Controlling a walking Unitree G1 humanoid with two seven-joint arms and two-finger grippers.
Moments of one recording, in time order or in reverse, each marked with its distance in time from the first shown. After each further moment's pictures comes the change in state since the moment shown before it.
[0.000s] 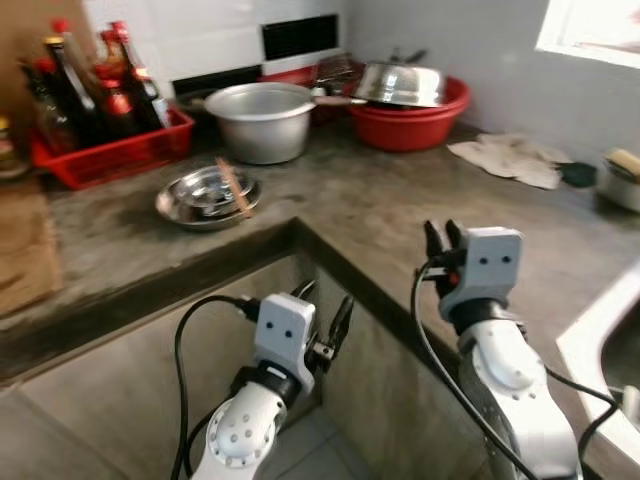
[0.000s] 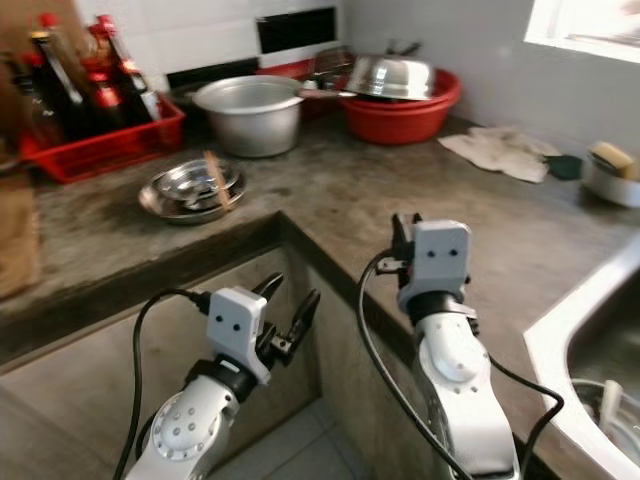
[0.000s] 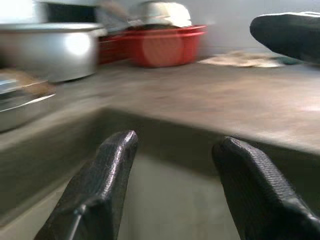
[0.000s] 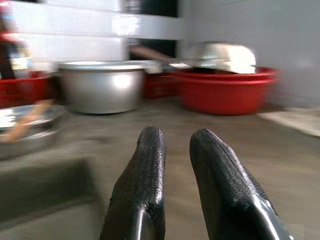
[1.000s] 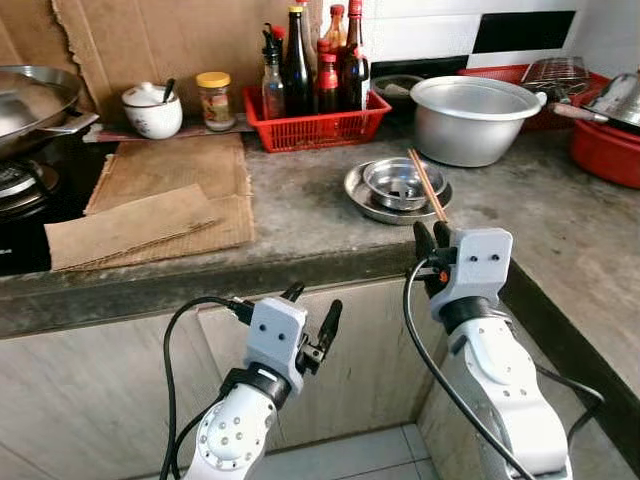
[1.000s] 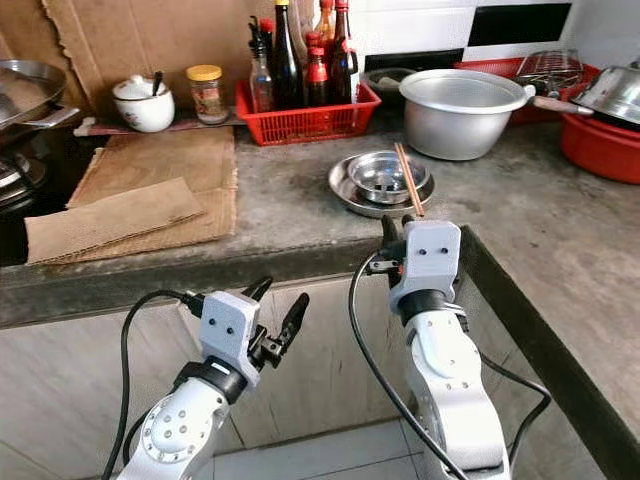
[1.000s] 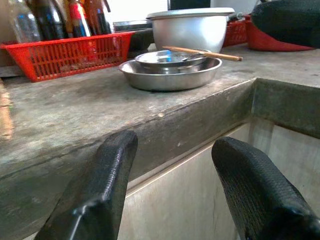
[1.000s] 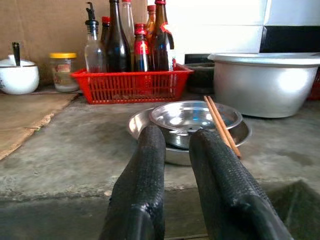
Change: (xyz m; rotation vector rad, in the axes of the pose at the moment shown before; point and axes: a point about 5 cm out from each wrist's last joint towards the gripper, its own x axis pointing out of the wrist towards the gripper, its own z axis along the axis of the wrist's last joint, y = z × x) left arm -0.004 0.009 -0.003 0.056 0.022 0.031; right arm 0.005 0.011 -0.003 0.035 0.024 0.056
